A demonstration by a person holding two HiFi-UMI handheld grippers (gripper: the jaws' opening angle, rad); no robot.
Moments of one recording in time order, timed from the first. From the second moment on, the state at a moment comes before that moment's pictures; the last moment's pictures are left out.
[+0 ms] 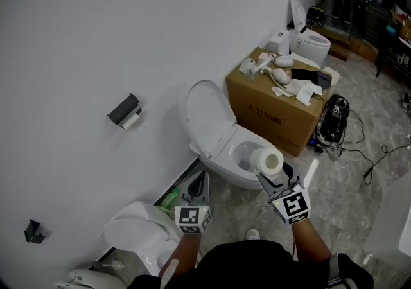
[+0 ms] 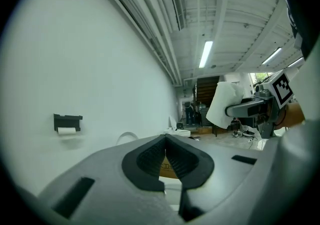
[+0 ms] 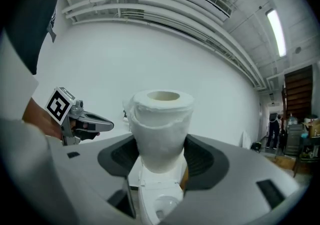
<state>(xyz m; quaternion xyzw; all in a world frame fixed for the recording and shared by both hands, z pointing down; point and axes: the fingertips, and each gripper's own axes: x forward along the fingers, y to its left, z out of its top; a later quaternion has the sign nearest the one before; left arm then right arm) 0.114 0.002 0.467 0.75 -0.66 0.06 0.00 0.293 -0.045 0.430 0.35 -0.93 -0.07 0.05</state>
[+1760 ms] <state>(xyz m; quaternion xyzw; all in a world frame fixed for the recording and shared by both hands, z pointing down) -0.182 -0.097 0.488 0.67 -0.74 0.08 0.01 -0.084 -0.189 0.428 0.15 -0.98 -0.08 0.04</state>
